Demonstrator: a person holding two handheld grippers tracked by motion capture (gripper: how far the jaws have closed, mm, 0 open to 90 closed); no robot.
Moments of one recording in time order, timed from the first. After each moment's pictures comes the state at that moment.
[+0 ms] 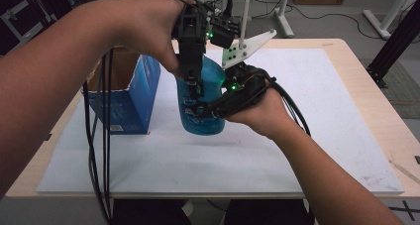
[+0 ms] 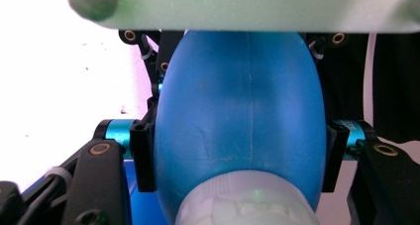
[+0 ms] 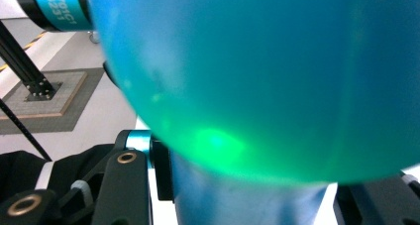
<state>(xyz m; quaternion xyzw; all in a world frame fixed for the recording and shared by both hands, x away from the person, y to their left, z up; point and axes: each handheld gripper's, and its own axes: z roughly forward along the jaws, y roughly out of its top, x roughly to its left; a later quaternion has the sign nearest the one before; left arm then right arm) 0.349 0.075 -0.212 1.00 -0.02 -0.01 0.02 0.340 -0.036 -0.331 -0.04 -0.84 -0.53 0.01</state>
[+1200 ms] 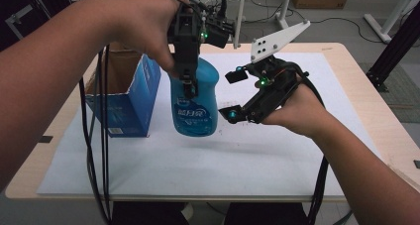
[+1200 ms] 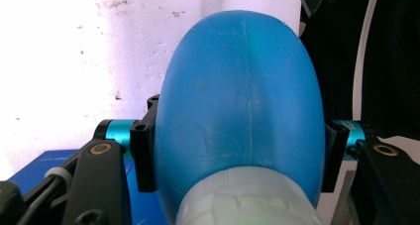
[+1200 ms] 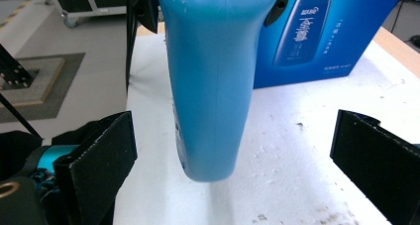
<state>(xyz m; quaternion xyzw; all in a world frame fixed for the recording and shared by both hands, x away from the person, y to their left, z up) 0.353 0.077 -0.204 1.00 0.01 -0.02 0.00 0.338 -0.086 -0.304 -0.06 -0.87 -0.50 -0.03</state>
